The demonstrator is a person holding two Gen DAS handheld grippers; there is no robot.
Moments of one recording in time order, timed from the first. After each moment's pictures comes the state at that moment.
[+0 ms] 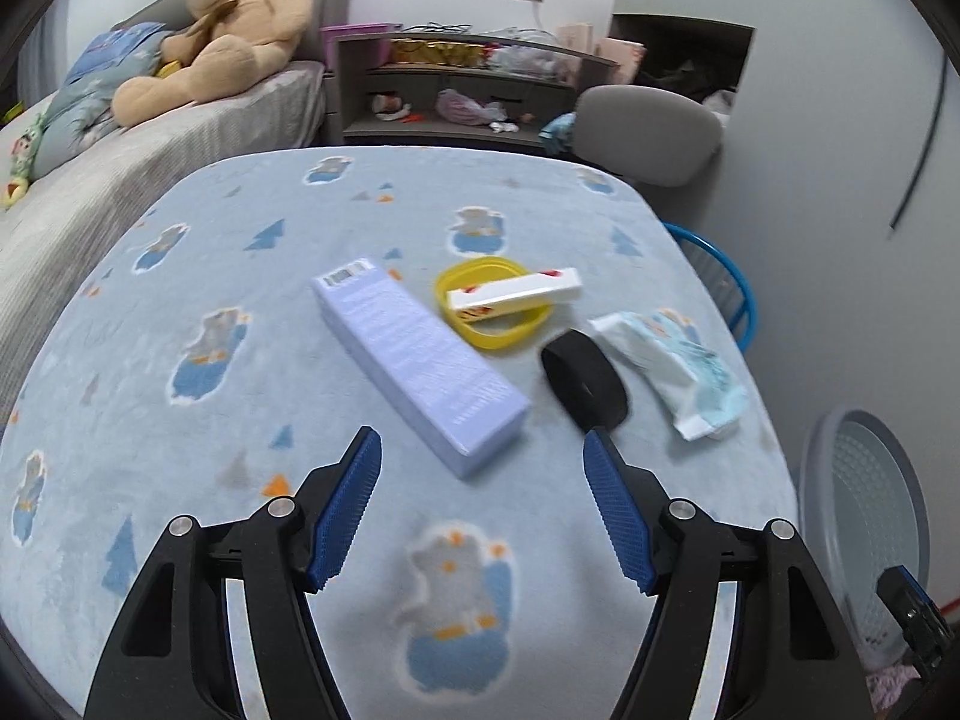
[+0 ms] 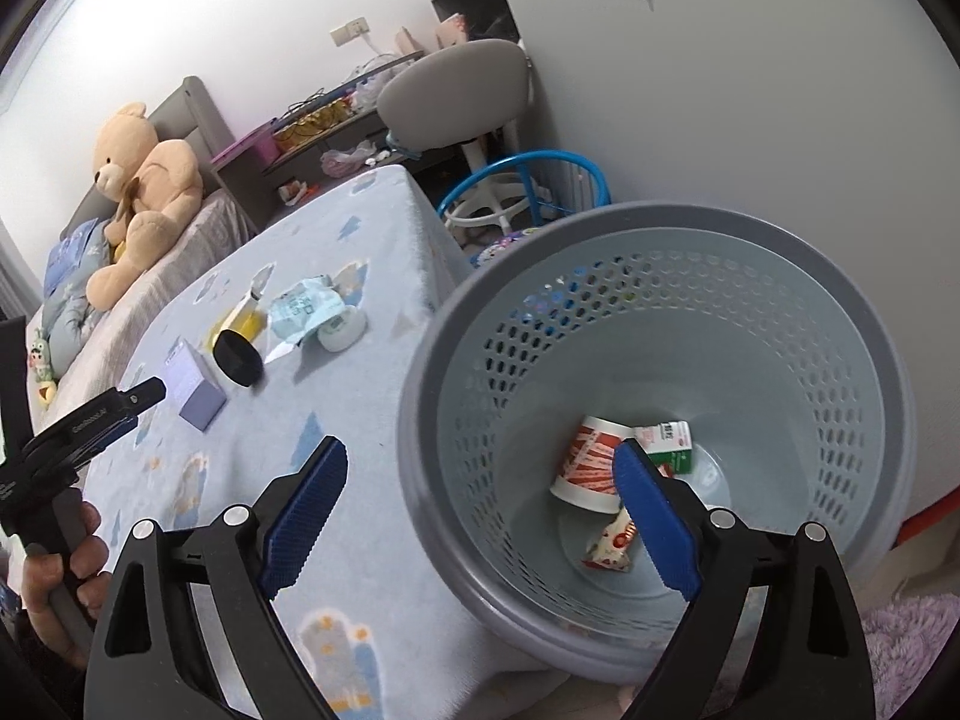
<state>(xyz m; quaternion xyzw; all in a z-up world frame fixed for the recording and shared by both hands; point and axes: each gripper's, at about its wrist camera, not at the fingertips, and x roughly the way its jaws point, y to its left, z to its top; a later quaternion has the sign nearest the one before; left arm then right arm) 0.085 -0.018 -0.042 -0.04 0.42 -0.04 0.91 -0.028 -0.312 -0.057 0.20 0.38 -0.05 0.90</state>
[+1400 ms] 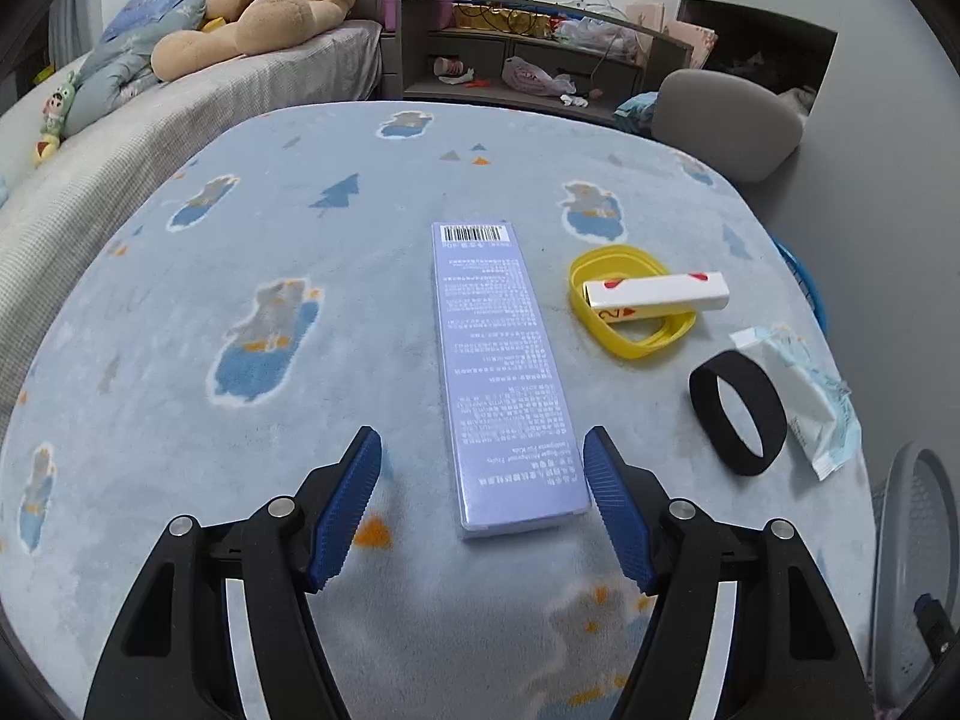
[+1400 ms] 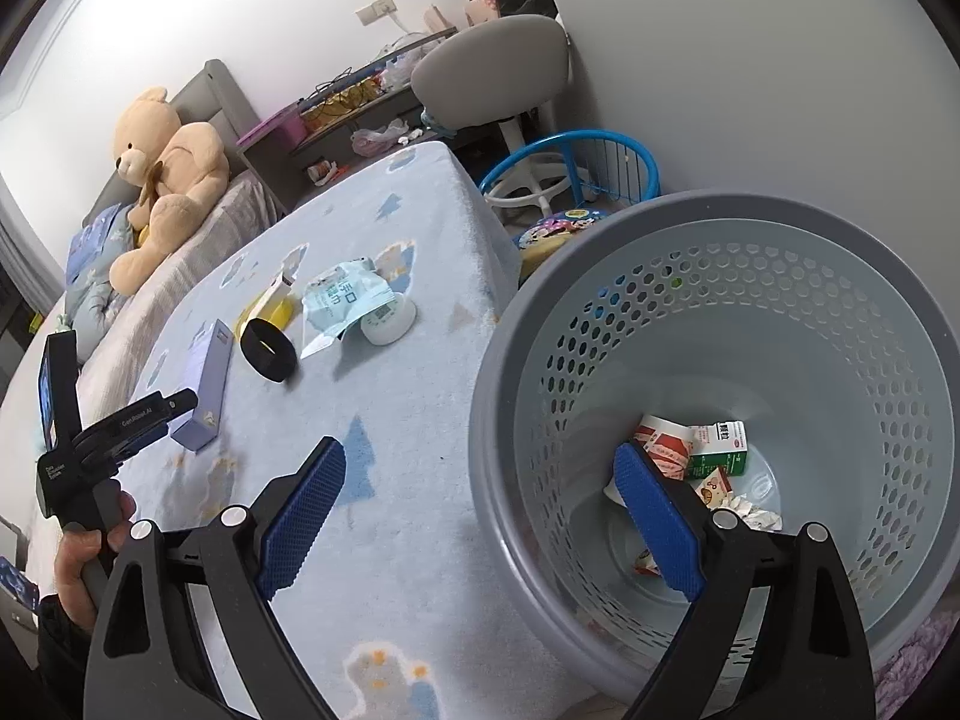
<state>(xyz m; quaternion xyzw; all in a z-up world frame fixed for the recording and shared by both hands) 0.127 0.032 -0.070 -0.06 0.46 0.01 0.89 -0.001 -0.294 -0.066 0.21 0.40 -0.01 0.89</state>
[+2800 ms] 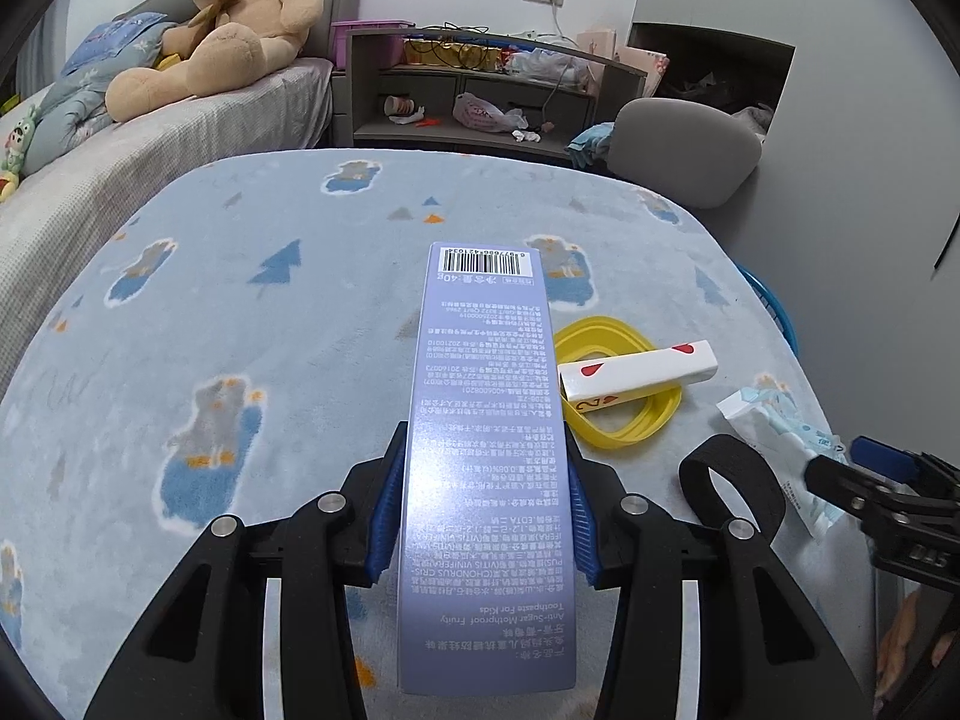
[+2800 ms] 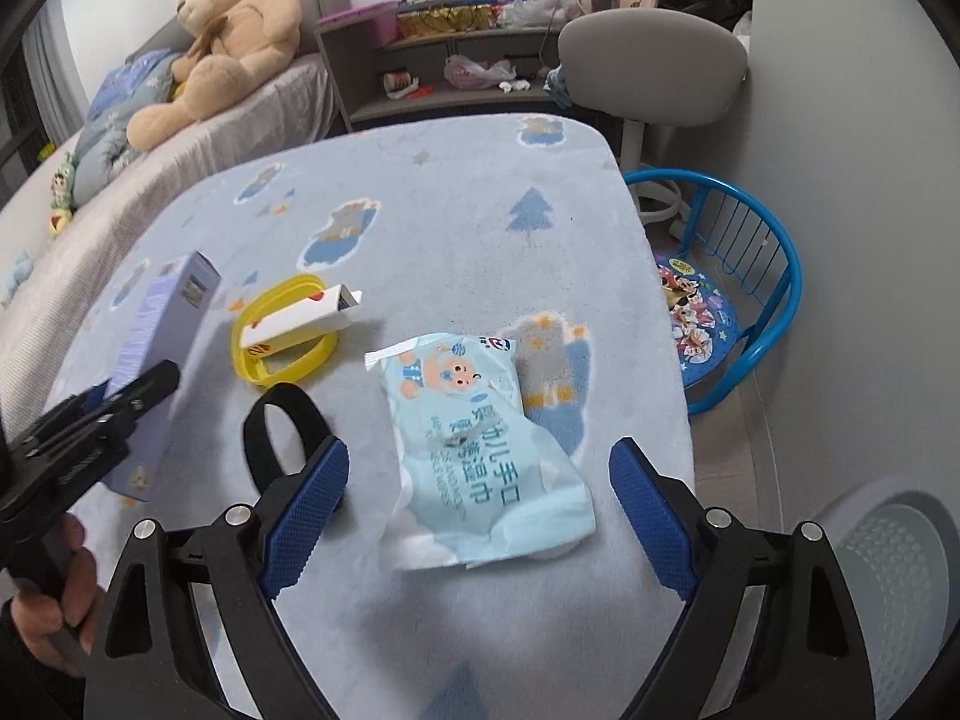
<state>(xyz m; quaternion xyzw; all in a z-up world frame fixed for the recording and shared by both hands) 0.165 0.032 -0.070 -0.05 0.41 -0.05 0.91 0.175 -0.205 -0.069 0.03 0.47 0.05 0.88</state>
